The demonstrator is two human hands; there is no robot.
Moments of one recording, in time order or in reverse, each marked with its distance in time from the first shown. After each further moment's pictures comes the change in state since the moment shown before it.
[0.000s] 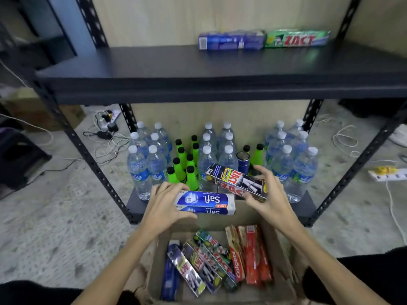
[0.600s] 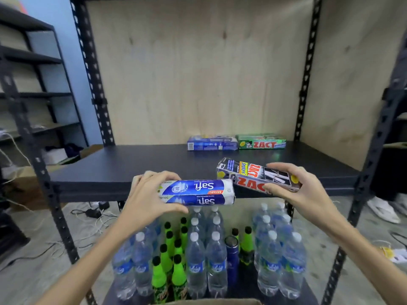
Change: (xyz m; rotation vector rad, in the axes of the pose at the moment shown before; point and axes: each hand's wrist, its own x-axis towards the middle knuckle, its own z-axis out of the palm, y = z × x) left_hand 0.140 0.089 -0.205 -0.025 0.397 0.204; right_hand 0.121 -0.117 -0.213 0.032 0.200 -0.271
